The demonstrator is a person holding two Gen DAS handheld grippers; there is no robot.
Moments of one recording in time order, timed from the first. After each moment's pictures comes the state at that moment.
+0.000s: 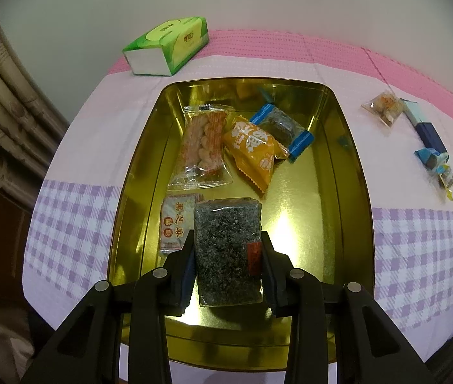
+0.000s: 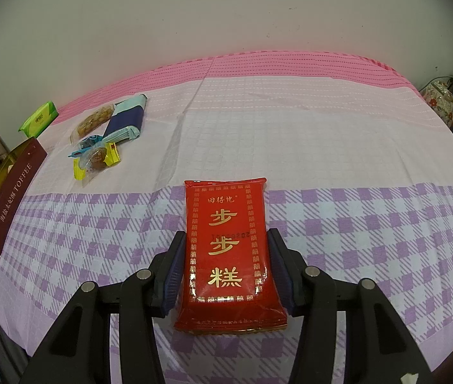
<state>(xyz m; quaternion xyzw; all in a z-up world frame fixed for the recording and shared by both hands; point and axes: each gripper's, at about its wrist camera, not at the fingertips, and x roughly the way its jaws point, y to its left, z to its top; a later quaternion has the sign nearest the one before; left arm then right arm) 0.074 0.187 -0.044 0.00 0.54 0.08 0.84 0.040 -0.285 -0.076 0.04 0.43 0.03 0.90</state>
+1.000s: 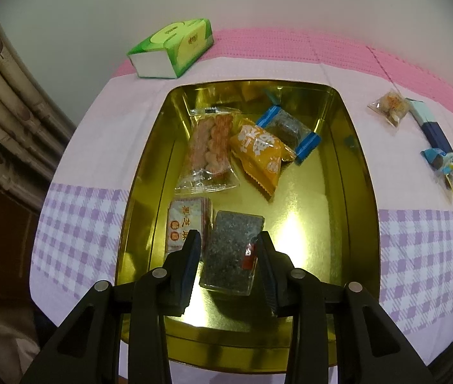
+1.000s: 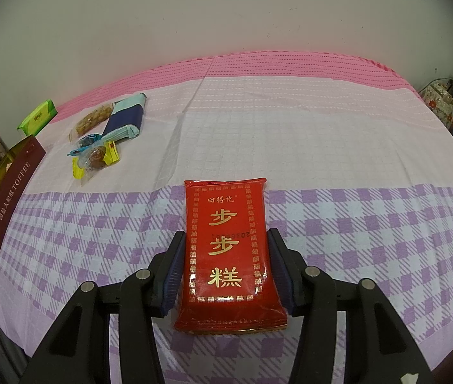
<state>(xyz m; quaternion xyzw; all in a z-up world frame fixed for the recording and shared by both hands) 0.074 0.190 -0.043 0.01 0.54 0.09 0.84 0.040 -0.283 -0.076 0.04 0.43 0.03 0.90</state>
